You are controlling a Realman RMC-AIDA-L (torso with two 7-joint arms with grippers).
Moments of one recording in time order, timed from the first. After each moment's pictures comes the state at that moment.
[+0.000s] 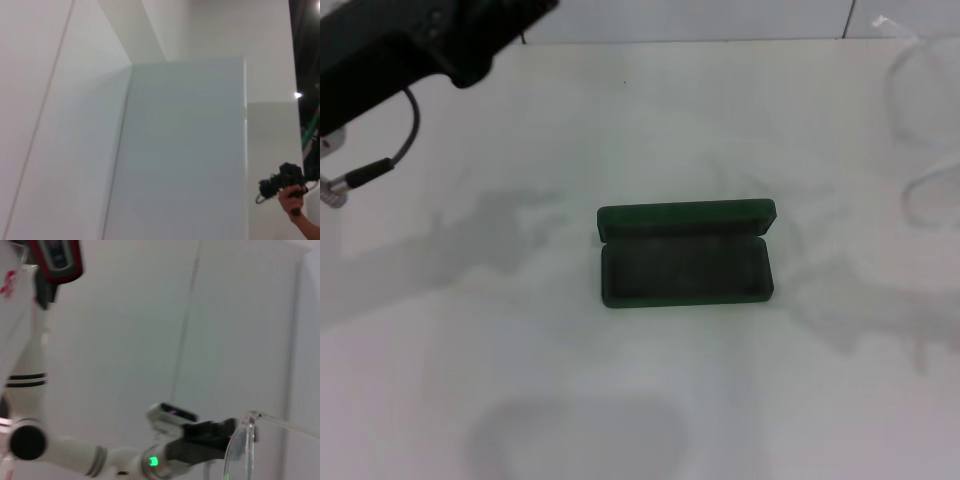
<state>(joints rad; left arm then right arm) -0.29 -2.08 1.18 1.06 1.00 1.65 -1.49 0.31 2.01 -0.77 -1.02 -1.37 -2.09 1.23</state>
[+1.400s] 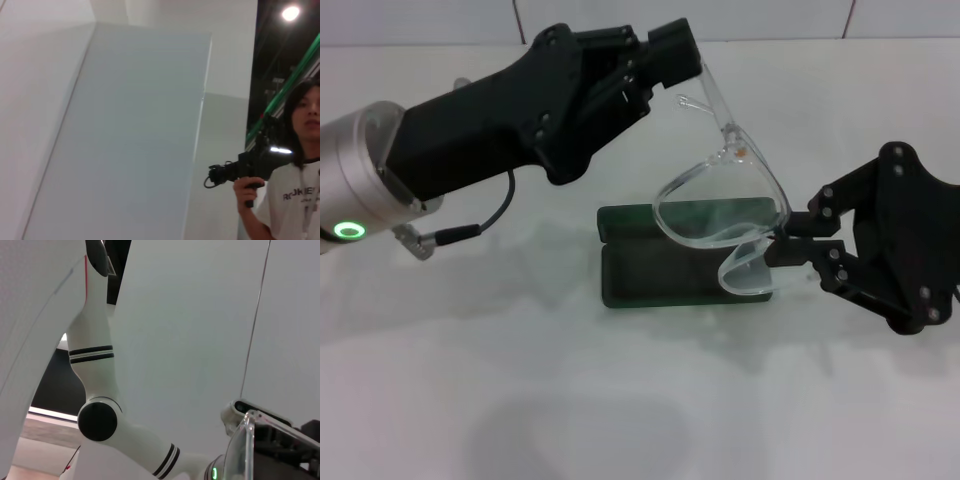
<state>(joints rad) -0.42 -2.09 1.27 0.79 1.04 1.77 -1.42 0.42 2.03 -1.19 -0.88 -1.31 -1.91 1.04</state>
